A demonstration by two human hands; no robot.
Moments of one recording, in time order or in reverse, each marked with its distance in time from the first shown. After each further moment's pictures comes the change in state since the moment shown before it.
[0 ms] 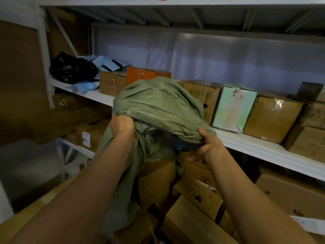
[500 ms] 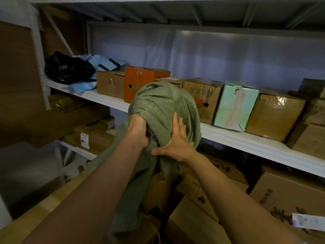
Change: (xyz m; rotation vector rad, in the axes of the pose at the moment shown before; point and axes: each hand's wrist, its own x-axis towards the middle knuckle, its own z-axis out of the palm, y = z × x) left_hand -0.034 0.022 0.014 -0.428 -0.384 -0.380; right_hand 0.033 0.051 0.026 -1.466 -0.166 -0.746
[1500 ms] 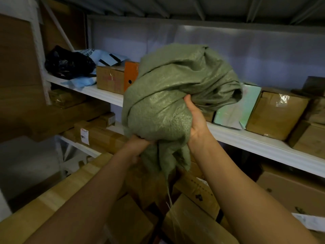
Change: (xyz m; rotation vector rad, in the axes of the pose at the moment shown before) left_hand 0.053 -0.064 -0.057 0.600 -0.152 0.113; right_hand -0.014 -0.052 -0.061 1.718 -0.156 0.215
